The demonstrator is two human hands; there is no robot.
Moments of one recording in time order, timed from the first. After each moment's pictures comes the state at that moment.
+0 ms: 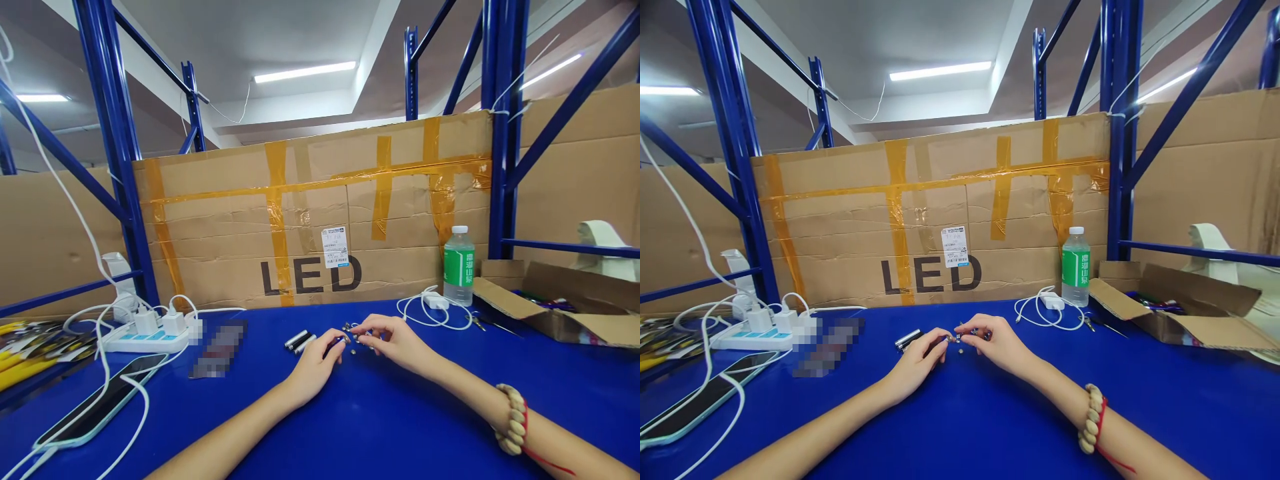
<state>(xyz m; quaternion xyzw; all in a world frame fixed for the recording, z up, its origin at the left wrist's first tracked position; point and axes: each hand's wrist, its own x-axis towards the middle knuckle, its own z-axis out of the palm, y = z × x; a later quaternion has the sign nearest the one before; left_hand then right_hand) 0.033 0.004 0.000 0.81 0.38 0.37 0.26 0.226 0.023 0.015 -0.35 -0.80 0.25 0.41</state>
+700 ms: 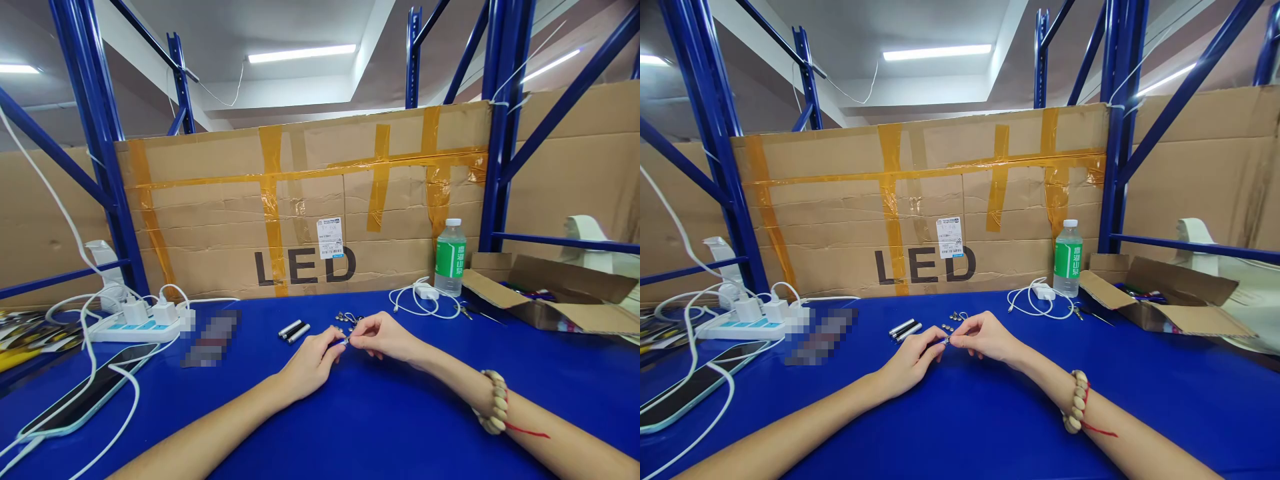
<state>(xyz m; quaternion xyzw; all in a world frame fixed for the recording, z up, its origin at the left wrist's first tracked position) 0.031 -0.004 -0.003 0.86 0.34 0.32 0.18 0.219 0.015 0.013 -0.41 -0.72 0.43 0.35</state>
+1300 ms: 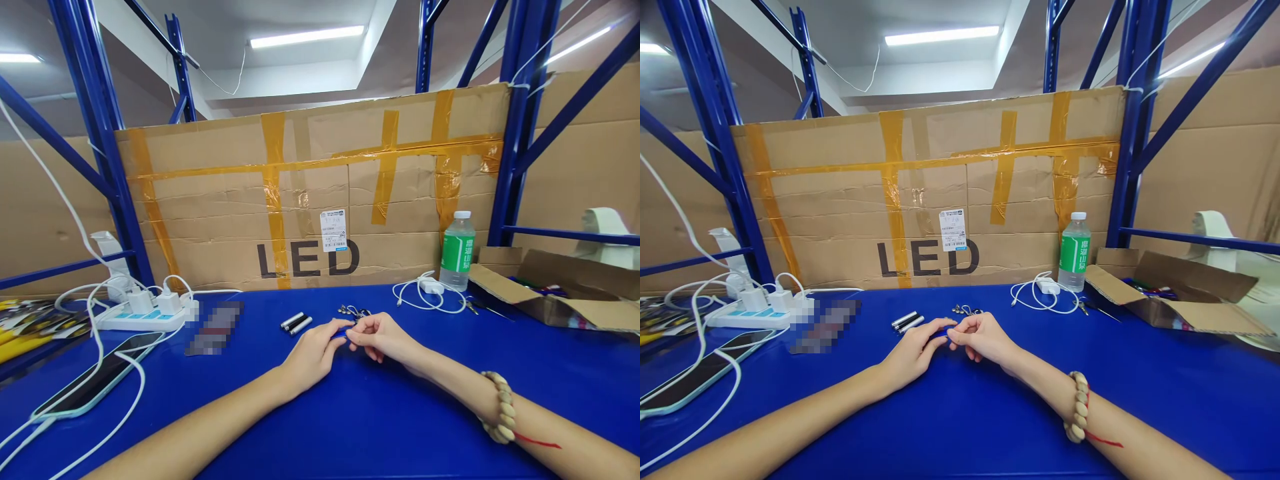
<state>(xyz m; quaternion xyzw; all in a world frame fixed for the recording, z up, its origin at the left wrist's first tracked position) 0.032 -0.004 -0.008 0.87 0.33 0.33 0.12 0.205 0.000 0.011 -0.43 -0.67 0.48 0.37</state>
